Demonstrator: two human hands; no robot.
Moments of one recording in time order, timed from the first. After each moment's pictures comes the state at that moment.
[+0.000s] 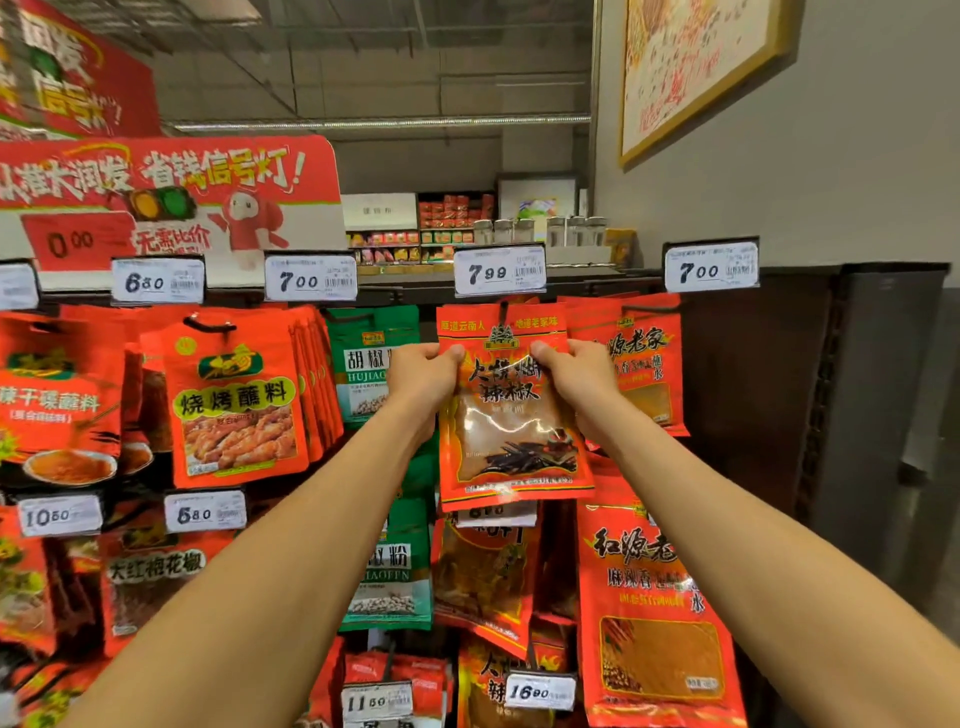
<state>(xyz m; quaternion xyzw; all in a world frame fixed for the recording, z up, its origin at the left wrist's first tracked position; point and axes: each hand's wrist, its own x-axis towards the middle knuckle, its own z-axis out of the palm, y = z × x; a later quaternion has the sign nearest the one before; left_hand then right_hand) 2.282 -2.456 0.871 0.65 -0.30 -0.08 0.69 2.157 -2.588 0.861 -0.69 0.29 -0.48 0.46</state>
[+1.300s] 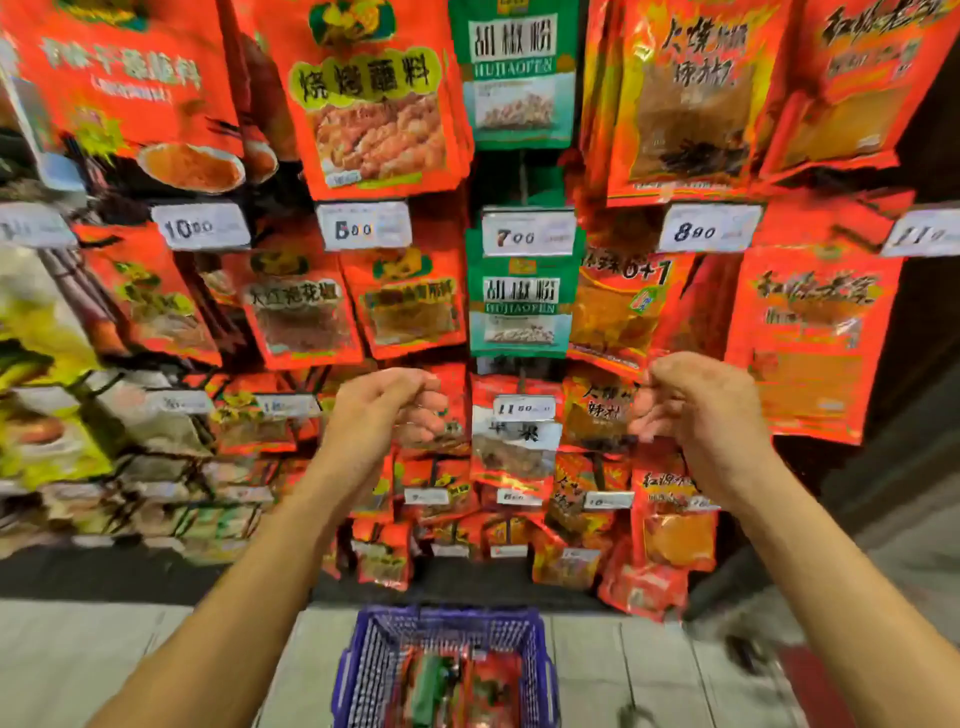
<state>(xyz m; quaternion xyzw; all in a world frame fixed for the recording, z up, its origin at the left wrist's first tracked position) 2.336 -2.169 0.638 0.64 -0.23 -0.30 0.67 2.110 -2.361 0.658 -0.58 0.31 -0.35 0.67</state>
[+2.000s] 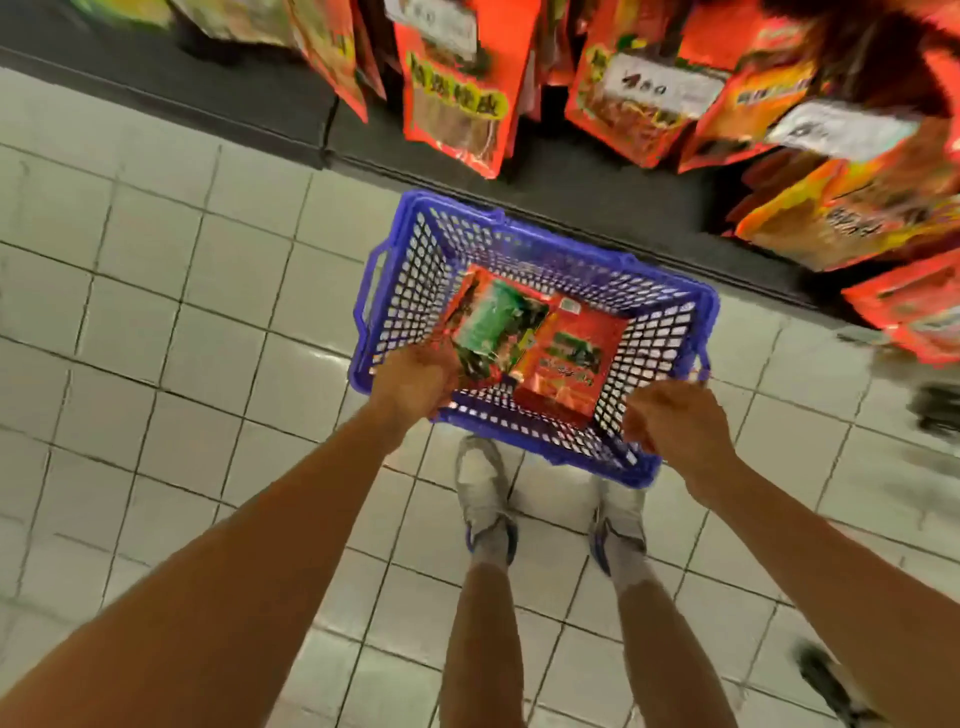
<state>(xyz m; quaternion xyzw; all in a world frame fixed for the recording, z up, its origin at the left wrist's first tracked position) 2.316 -2.005 -0.002 0.79 0.17 -0.48 0.34 2.132 -2.211 -0.014 -0.62 0.57 0.18 0.50</state>
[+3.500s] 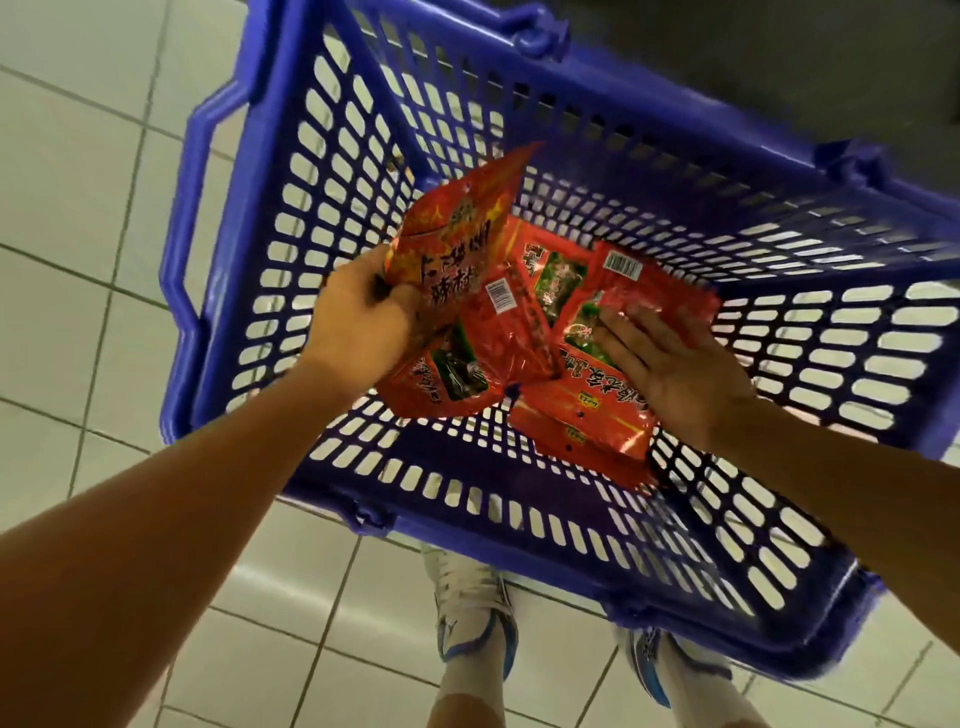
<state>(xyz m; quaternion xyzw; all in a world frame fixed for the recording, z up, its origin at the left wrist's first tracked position) 2.364 -1.994 -0.260 0.81 0.02 -0.39 0.44 2.159 -2.262 -0.341 -0.92 -0.09 0.39 -0.02</state>
